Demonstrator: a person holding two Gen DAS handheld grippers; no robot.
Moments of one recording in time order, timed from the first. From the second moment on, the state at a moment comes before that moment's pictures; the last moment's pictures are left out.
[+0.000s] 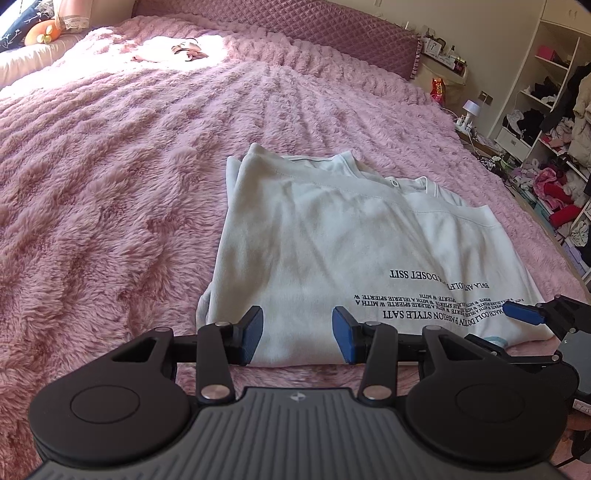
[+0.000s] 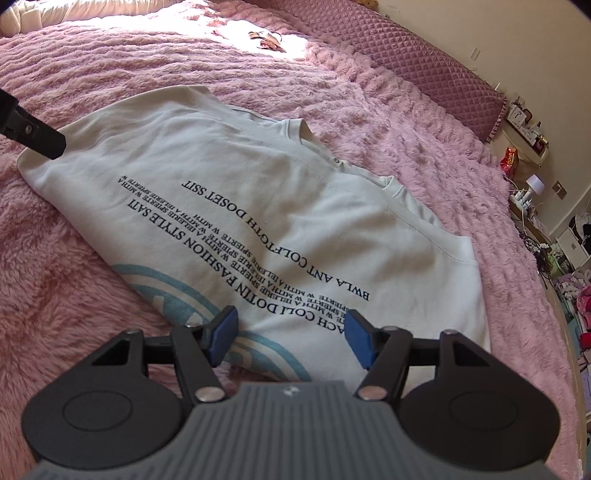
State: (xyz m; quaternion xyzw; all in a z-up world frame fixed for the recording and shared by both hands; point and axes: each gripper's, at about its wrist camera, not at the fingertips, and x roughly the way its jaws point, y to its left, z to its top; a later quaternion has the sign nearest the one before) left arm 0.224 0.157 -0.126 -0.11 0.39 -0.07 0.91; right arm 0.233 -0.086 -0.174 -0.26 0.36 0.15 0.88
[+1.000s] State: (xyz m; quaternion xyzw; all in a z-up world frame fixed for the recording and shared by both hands) left arm 0.273 0.235 -0.137 -0.22 0.43 -0.06 0.88; right arm 0.165 0.026 -0.153 -0.29 0.25 0.33 0.87
